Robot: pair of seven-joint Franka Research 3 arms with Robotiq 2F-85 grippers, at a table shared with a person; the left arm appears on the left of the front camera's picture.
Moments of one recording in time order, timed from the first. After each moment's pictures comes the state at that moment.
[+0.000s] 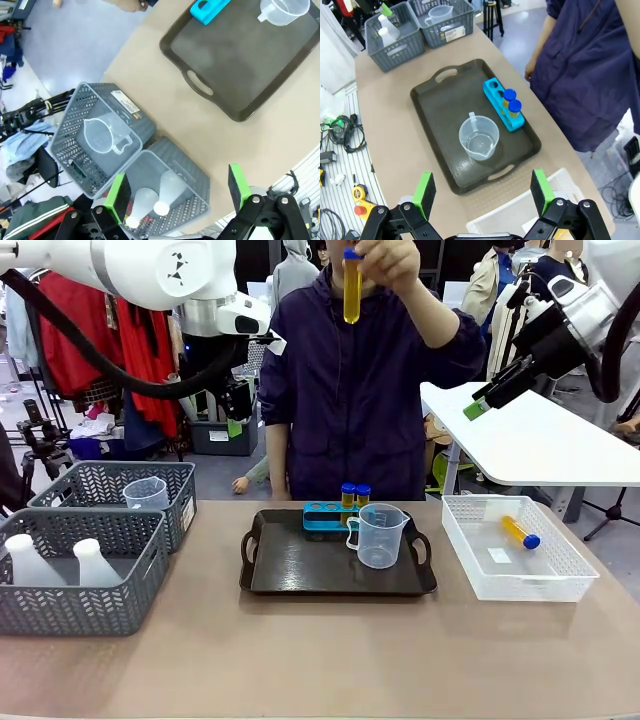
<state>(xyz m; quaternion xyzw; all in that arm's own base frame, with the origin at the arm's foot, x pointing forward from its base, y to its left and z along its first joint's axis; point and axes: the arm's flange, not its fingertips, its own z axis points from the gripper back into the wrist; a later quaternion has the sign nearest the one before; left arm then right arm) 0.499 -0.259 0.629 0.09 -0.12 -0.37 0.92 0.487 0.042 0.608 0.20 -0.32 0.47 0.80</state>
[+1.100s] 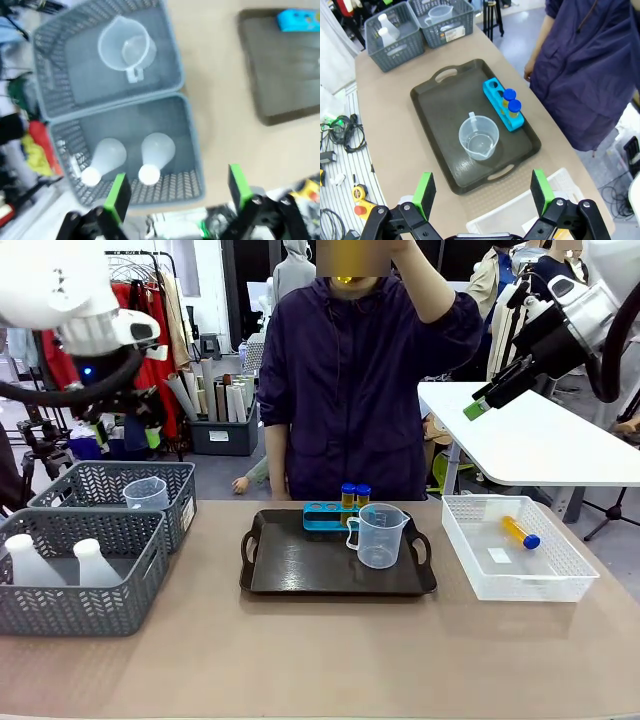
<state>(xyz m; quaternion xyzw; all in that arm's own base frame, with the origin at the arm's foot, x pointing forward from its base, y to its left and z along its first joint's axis) 0.497 -0.079 0.585 0.01 -0.09 -0.06 0.99 0.487 0.042 0.608 0.20 -0.32 0.47 0.80</state>
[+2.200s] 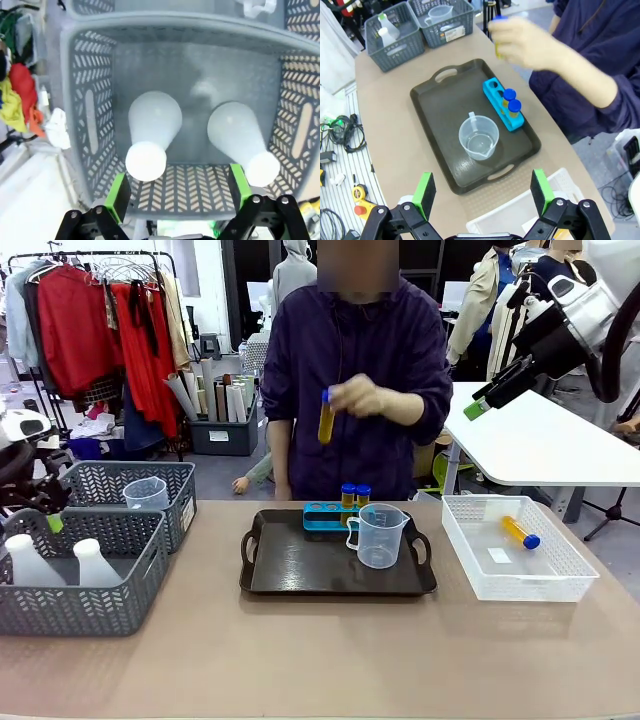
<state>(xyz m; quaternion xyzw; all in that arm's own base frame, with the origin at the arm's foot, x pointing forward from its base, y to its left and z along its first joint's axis) 0.453 0.084 0.461 -0.01 -0.05 0.06 1.00 0.487 0.042 0.608 0.20 -0.32 0.47 0.80</state>
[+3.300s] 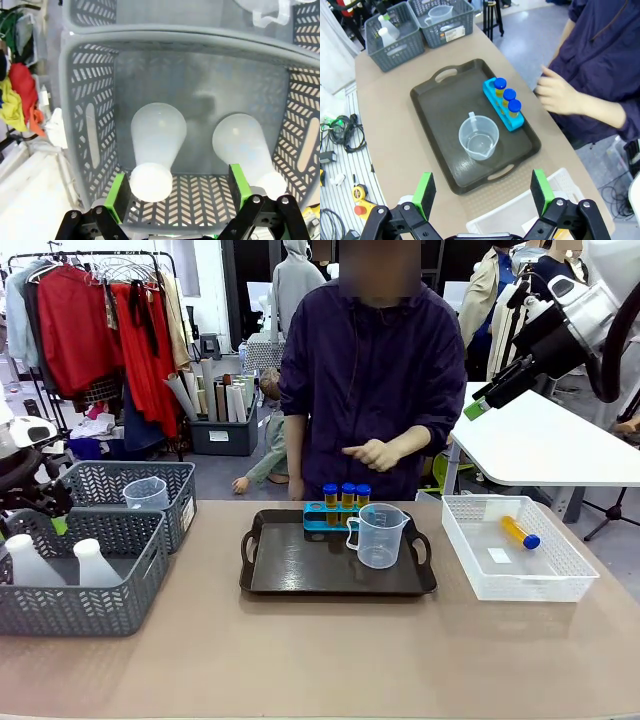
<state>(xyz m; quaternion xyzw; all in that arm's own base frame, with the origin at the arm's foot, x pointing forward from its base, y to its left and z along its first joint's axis) 0.469 0.095 0.443 -0.01 -0.03 0.07 1.00 0.487 0.042 0.608 0.20 -0.32 0.47 0.80</state>
